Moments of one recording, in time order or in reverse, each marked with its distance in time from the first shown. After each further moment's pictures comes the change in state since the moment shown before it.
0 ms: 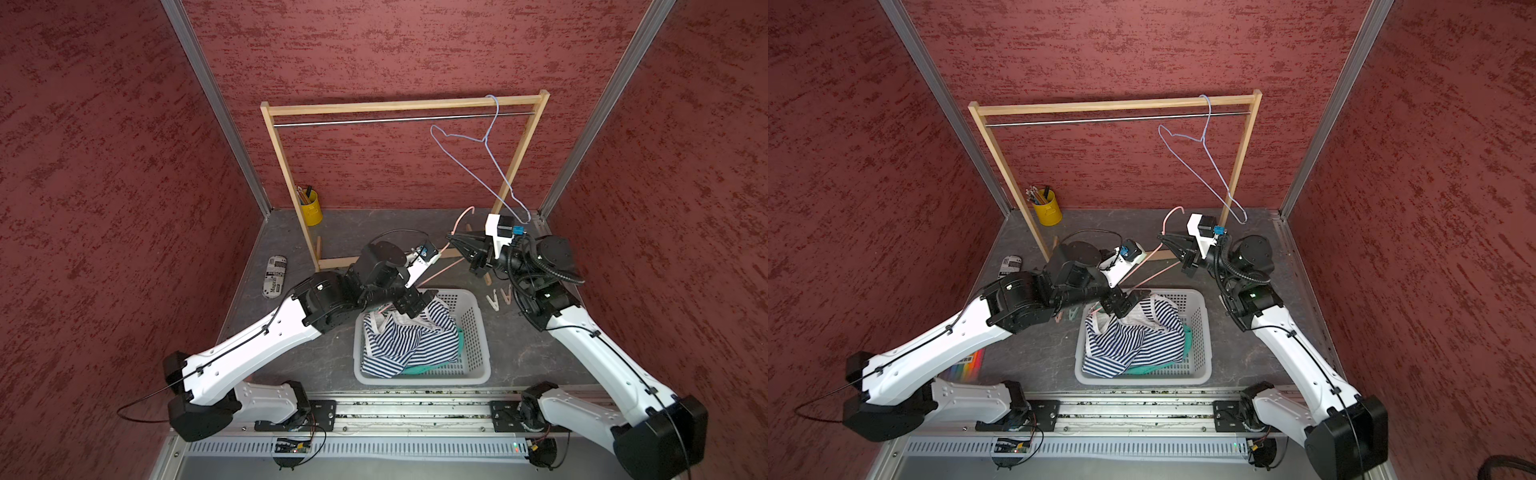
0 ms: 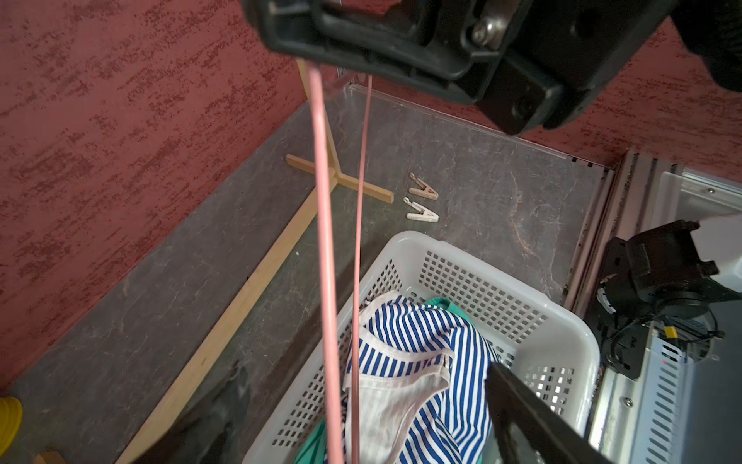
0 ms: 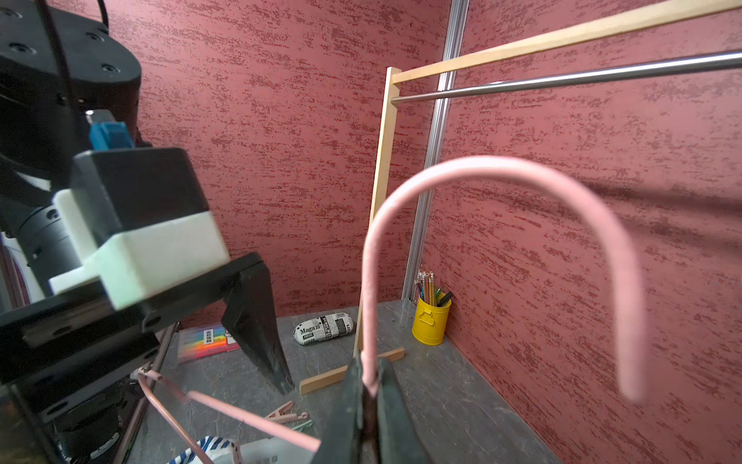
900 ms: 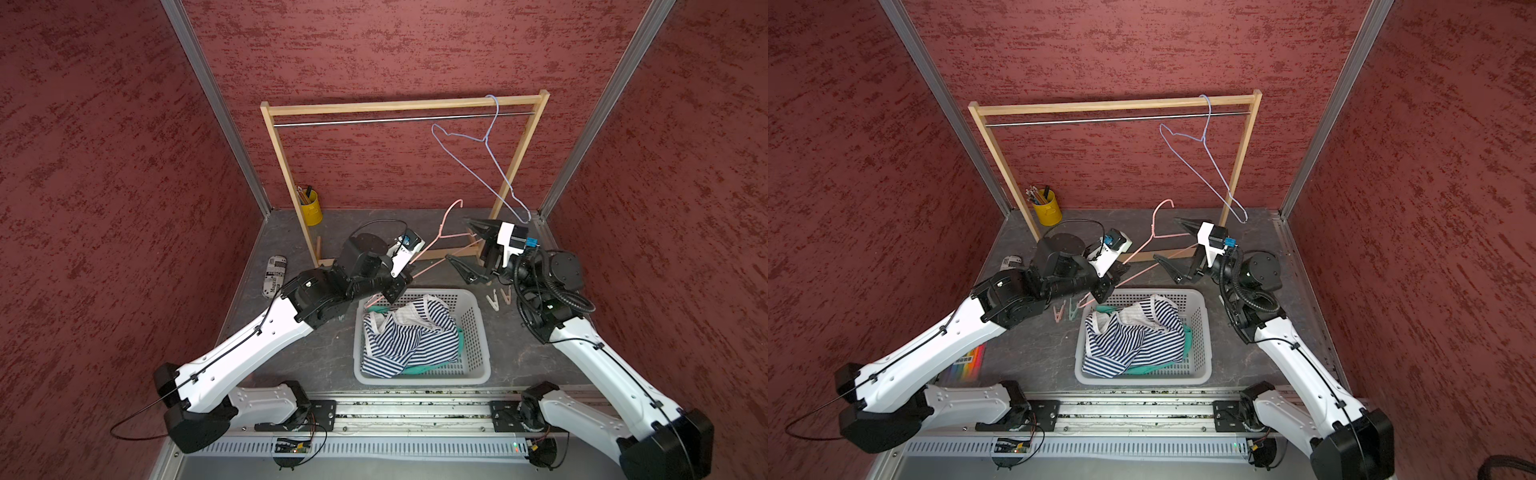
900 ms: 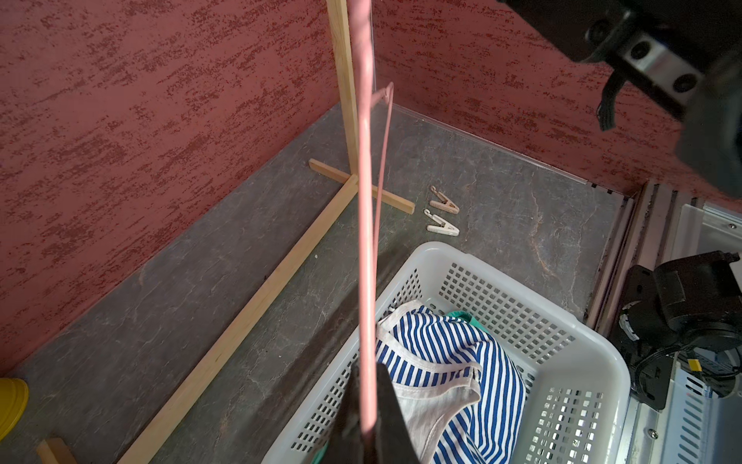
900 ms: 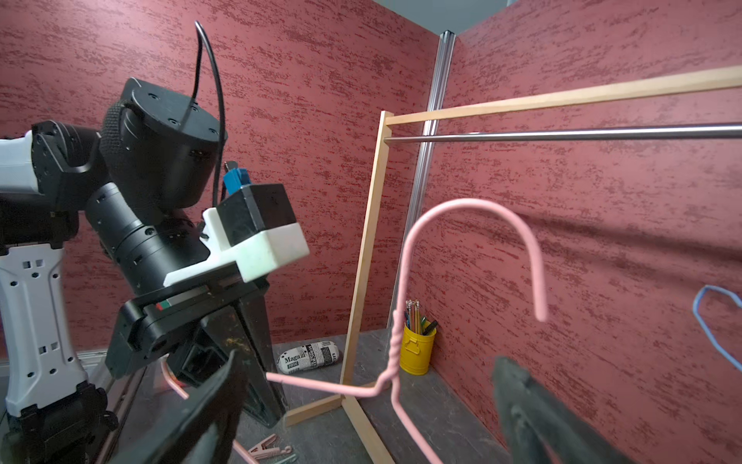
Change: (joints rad) left arm 0.134 -0.068 -0.073 0.046 0.098 -0.001; right arm 0.003 -0.090 -0.101 0.141 0.065 0.036
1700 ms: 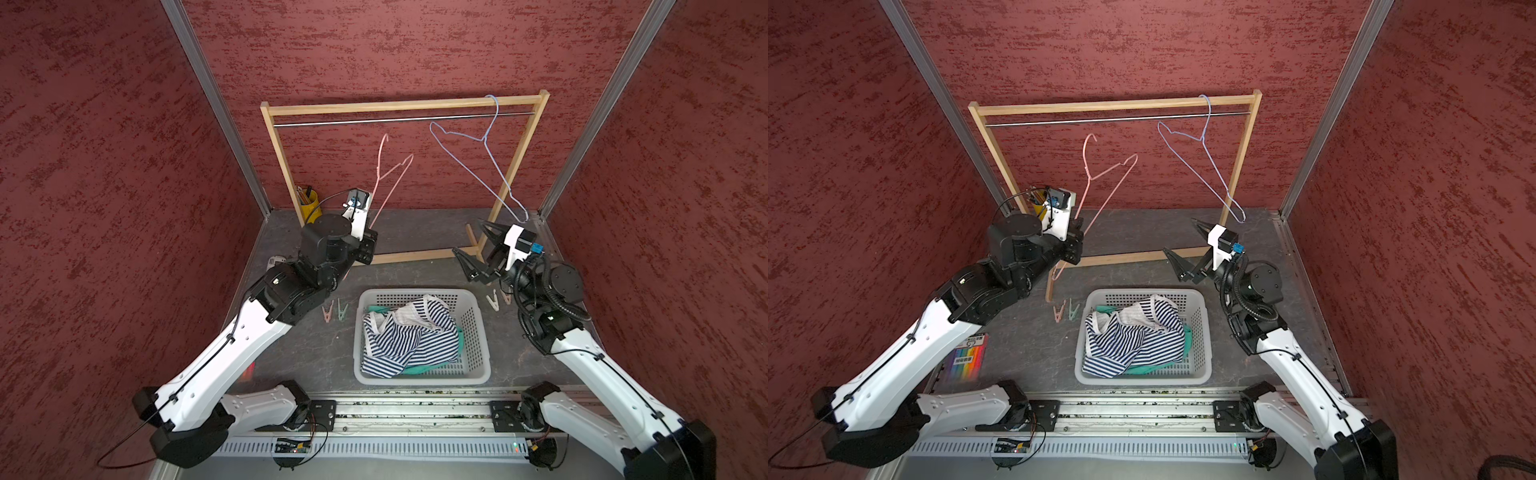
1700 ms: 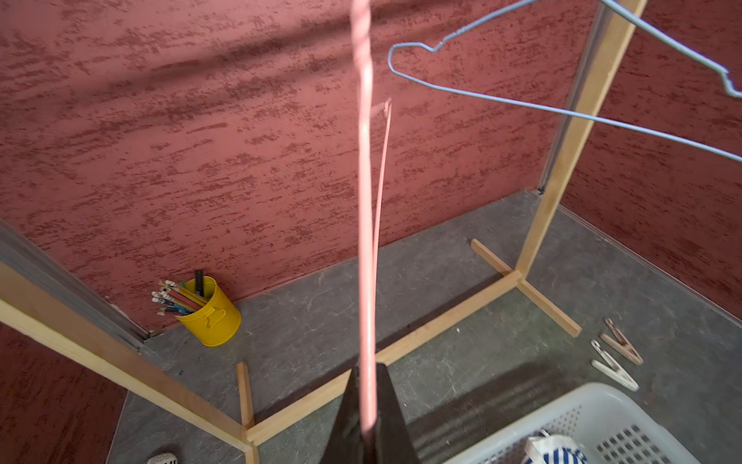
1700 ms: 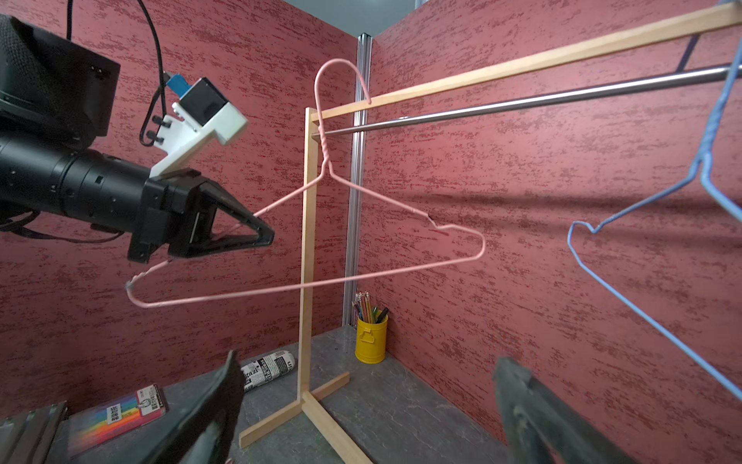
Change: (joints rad) left arm 0.142 -0.037 0.100 0.116 -0.415 -0.062; right arm 0.000 -0.073 -0.122 0.020 0.230 0.023
